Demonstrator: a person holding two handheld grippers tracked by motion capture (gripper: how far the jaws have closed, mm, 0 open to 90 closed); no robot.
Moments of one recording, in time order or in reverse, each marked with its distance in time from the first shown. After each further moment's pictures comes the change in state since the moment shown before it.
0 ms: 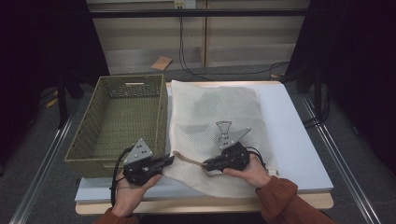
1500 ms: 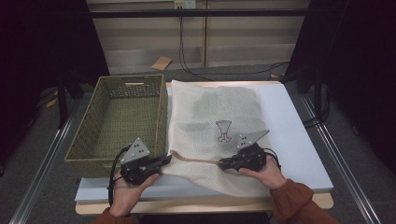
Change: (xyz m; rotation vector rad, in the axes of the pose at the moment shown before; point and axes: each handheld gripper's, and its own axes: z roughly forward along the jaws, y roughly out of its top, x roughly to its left) left arm 0.003 0.001 -0.004 -0.001 0.008 0.000; right arm -0.008 -0.028 -0.034 -0.001 -0.088 0.039
